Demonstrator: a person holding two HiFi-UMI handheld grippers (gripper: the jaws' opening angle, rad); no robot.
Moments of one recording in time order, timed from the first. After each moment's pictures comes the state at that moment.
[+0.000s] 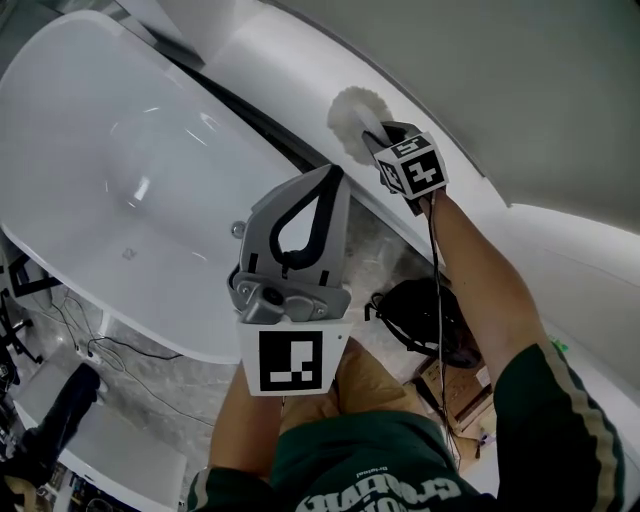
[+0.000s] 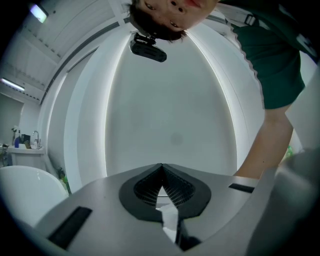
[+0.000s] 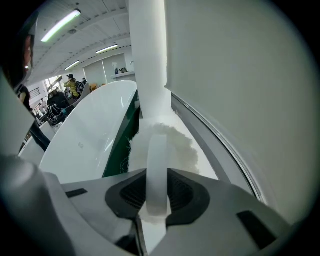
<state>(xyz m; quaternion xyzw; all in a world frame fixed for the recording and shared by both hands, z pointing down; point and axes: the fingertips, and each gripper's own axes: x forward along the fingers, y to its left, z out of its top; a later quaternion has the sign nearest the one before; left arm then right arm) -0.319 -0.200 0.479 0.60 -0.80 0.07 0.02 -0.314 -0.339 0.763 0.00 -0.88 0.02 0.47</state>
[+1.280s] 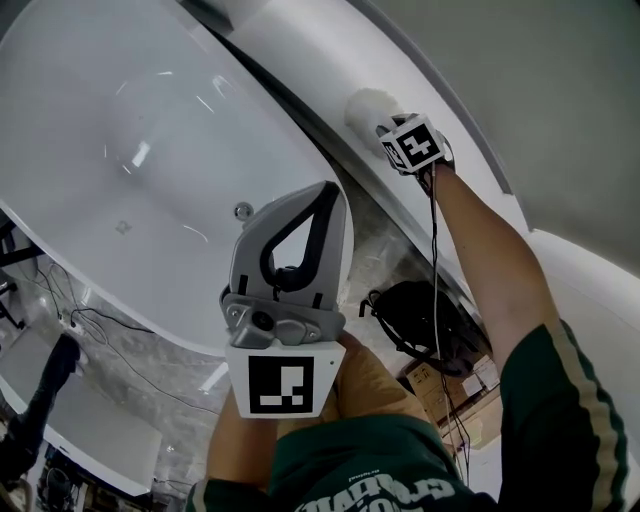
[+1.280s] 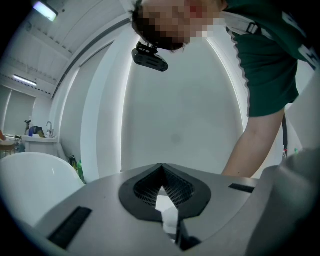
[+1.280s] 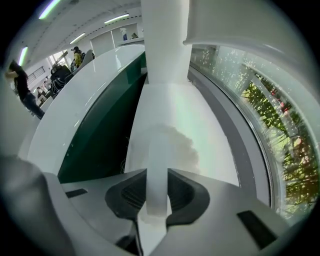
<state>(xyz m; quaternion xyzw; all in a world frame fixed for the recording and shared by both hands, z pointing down) -0.354 -0.150 0.523 0.55 -0.83 0.05 0.07 -0.343 -0.336 0.876 -0.06 -0.81 -0.04 0.59</state>
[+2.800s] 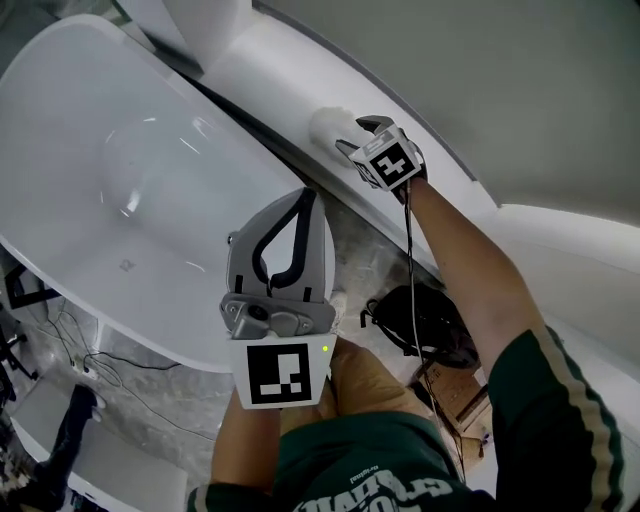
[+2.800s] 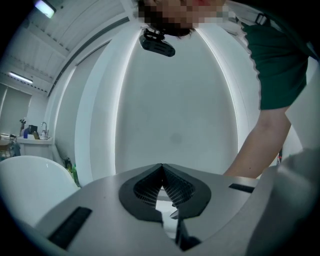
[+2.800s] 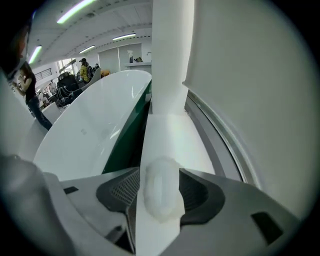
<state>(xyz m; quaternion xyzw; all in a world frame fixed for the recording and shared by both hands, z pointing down) -0.332 -0.157 0.488 0.58 -0.81 0.05 0.06 -0.351 -0.318 0.781 -0.05 -0.87 -0.06 0.49</state>
